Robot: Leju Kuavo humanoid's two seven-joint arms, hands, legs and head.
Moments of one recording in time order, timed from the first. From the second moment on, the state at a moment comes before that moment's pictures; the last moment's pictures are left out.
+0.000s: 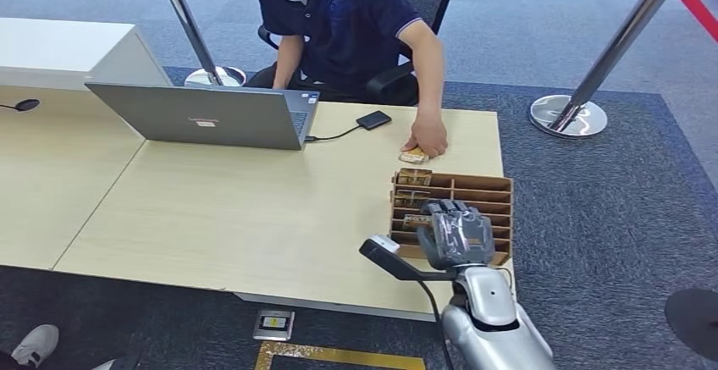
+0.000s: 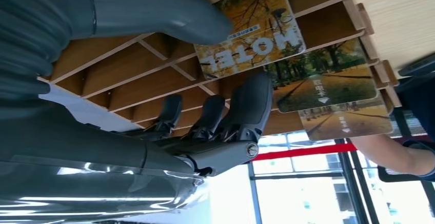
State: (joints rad) left arm -0.10 -0.18 1.31 -0.19 -1.11 -0.05 -0.08; right arm -0.27 0.16 0.37 -0.70 1.46 -0.48 -0.09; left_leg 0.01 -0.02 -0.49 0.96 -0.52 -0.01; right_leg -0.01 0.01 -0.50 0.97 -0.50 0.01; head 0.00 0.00
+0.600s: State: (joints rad) left arm -0.10 -0.18 1.30 -0.19 -1.11 -0.06 -0.07; right arm -0.29 0.17 0.36 -0.67 1.47 -0.47 -0.09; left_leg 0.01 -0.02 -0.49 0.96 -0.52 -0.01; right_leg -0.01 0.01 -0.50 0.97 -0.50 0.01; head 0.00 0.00
